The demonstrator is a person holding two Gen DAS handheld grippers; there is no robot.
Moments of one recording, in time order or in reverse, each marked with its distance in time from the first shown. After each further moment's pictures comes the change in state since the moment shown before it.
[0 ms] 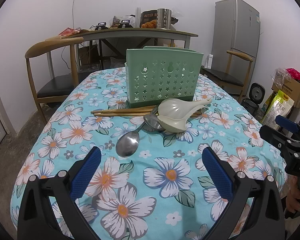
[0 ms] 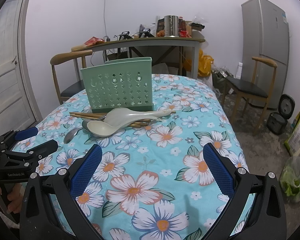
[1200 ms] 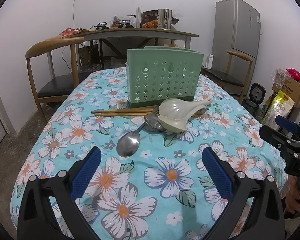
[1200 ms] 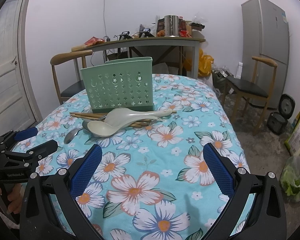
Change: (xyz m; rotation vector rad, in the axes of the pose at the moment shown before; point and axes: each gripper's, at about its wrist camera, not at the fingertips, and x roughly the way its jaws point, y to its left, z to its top) left arm 0.000 0.002 -0.001 -0.004 0.002 -0.001; right arm 0.001 -0.001 0.001 -0.002 0.004 0.010
